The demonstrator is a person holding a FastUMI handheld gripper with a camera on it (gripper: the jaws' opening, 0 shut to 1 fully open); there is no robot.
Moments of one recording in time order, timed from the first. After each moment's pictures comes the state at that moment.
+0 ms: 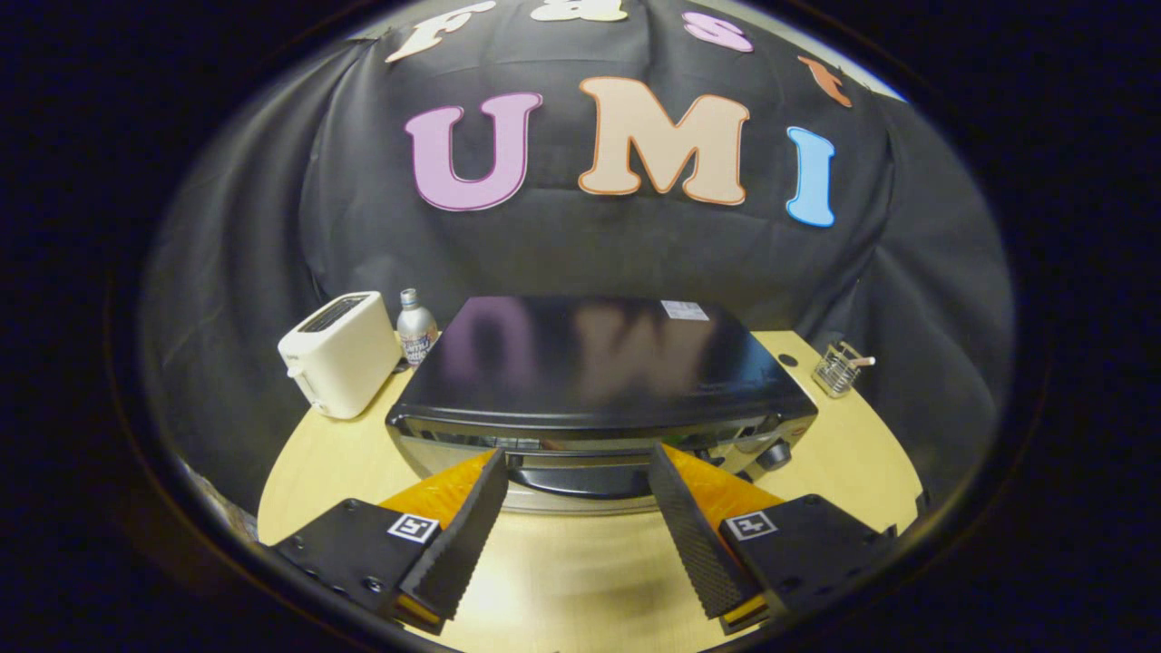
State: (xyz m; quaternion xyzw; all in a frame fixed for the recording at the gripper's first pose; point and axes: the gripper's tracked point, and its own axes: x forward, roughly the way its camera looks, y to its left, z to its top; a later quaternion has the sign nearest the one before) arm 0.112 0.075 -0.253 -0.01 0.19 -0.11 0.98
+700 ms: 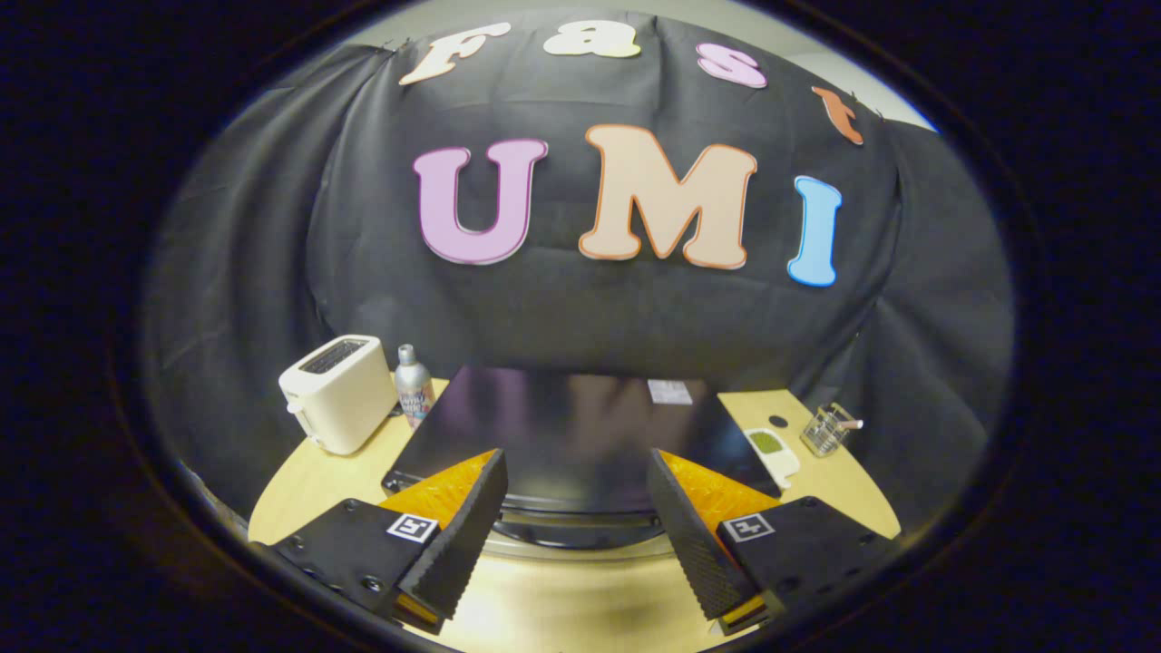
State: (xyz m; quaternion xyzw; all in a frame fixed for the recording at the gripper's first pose) arm 0.126 0.055 -0.164 -0.04 0.10 -0.09 0.99
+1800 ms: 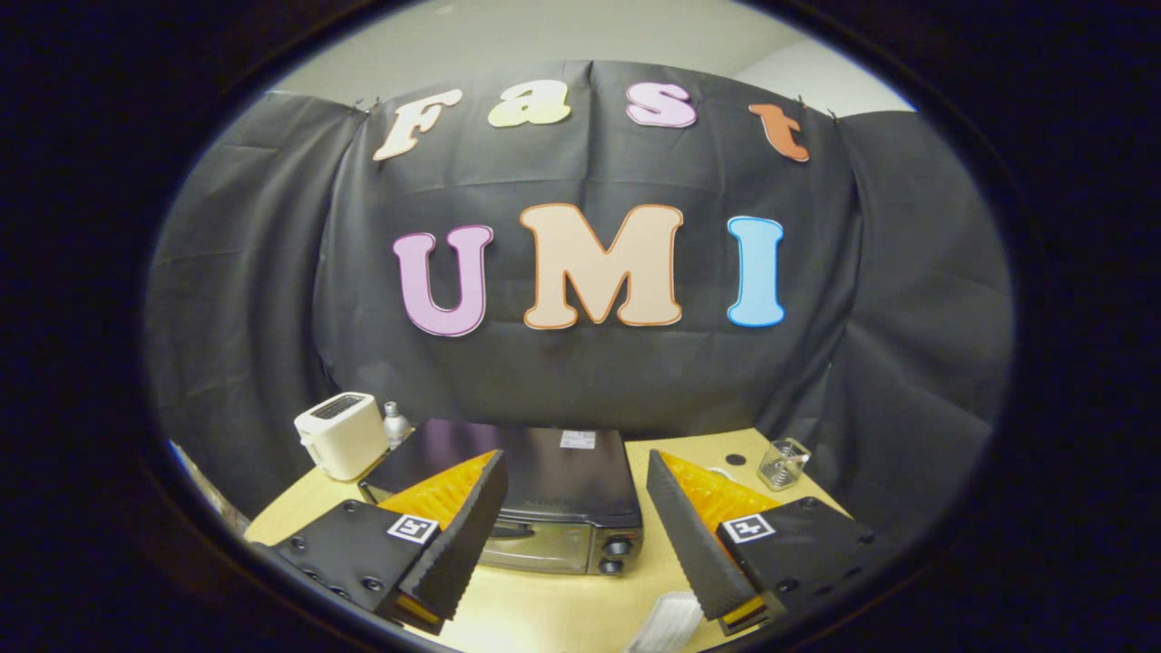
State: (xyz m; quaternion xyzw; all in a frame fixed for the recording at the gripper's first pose) arm 0.040 -0.074 -0.106 -0.03 0.01 -0.08 1.00
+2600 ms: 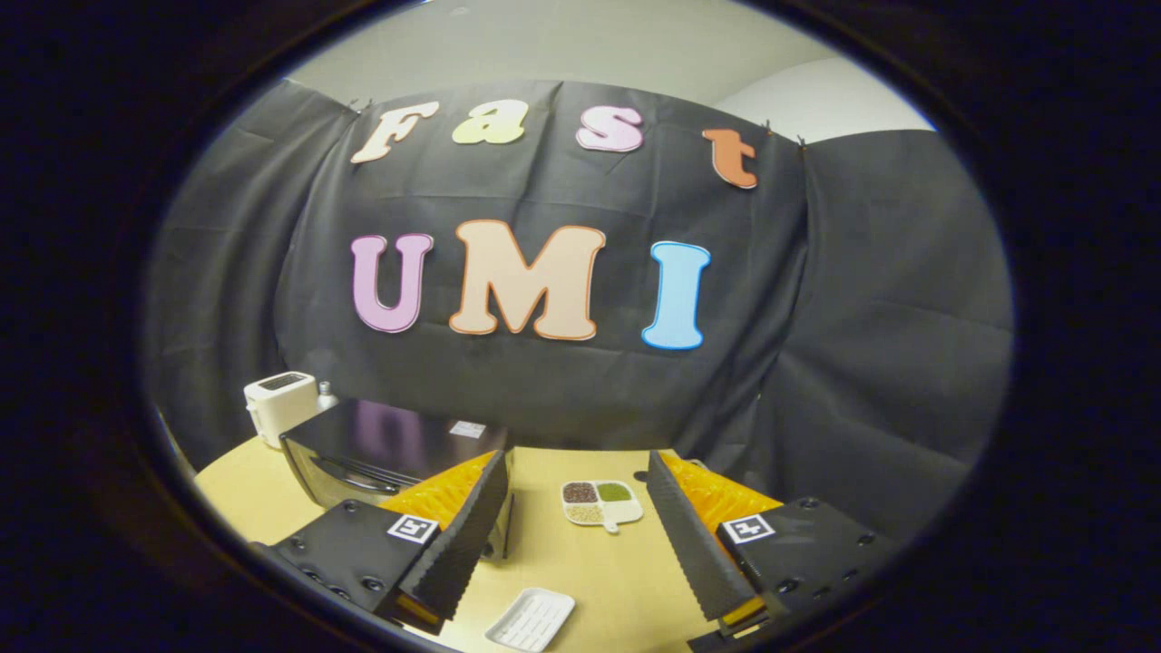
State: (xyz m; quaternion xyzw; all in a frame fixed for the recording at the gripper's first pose) arm -0.031 -0.202 -0.101 -0.05 -0.02 -0.14 0.99
